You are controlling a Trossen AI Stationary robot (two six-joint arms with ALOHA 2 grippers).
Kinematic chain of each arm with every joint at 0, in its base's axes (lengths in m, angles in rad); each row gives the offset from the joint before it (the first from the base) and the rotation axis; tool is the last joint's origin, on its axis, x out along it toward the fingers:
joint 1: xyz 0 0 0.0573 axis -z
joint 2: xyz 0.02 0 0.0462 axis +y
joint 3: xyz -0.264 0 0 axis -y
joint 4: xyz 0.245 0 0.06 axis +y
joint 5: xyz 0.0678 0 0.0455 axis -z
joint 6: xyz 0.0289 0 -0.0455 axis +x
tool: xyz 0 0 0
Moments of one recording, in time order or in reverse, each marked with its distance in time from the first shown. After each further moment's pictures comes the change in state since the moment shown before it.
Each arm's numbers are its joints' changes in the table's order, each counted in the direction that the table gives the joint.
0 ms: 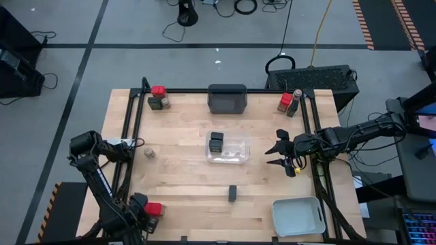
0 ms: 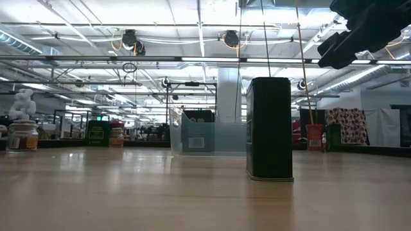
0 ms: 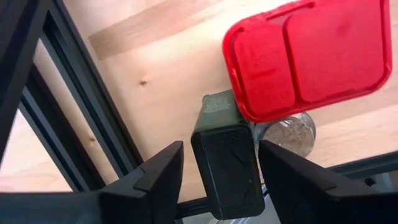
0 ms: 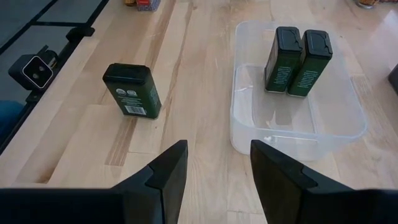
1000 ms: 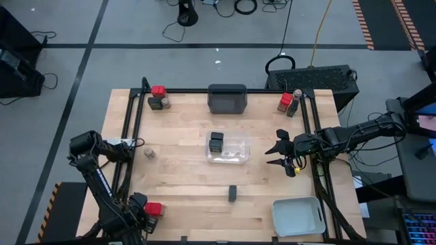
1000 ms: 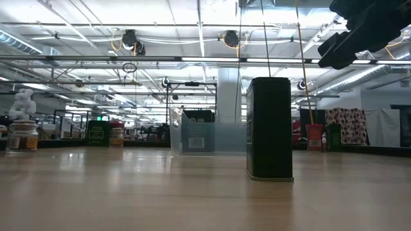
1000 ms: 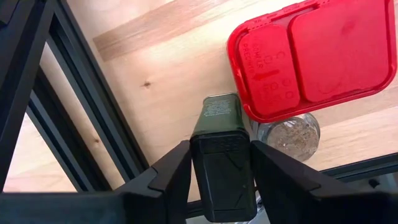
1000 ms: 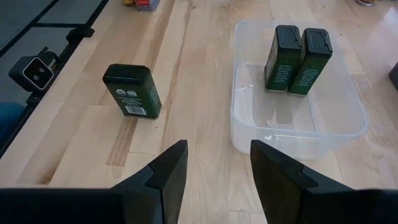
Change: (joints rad) left arm 0.001 0.000 0.002 0.007 0.000 0.004; right arm 0.000 0.000 0.000 0.002 0.000 0.011
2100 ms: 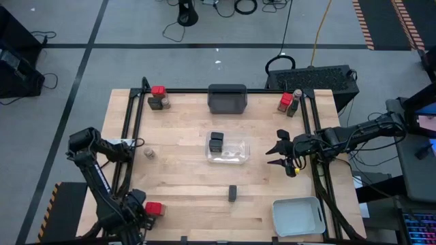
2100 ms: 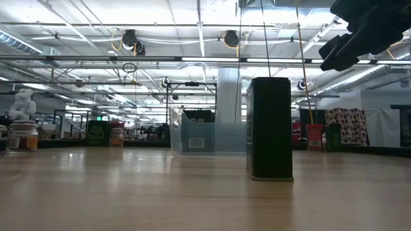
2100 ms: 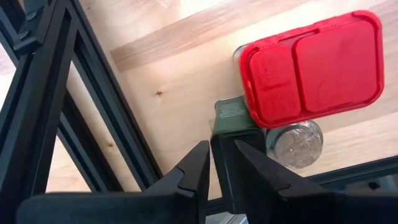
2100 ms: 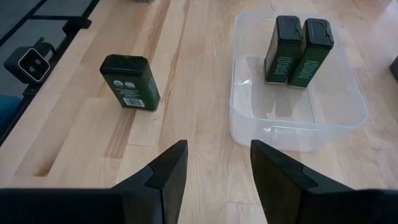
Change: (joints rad) left arm -0.011 -0.044 -0.002 0.051 -0.007 0.006; right arm 0.000 0.000 0.000 0.027 0.000 0.000
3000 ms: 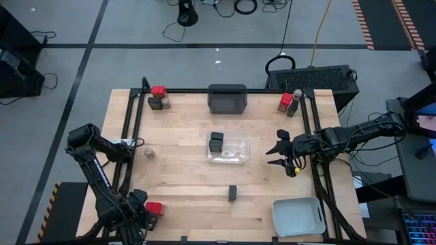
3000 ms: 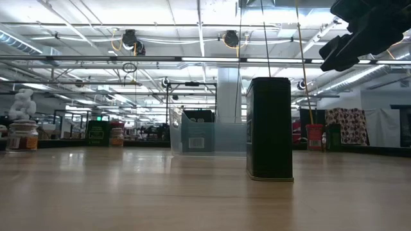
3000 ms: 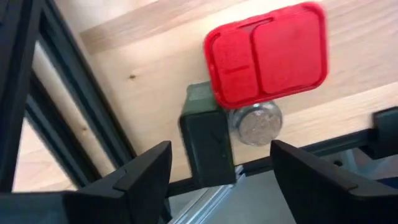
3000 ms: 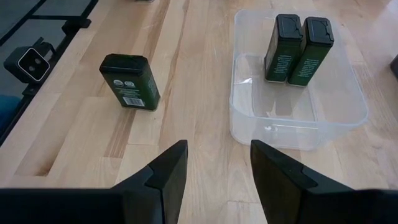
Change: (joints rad) left arm -0.019 -0.048 0.000 -0.066 -0.010 -0.009; right arm 0.000 0.000 0.000 0.004 0.000 0.004
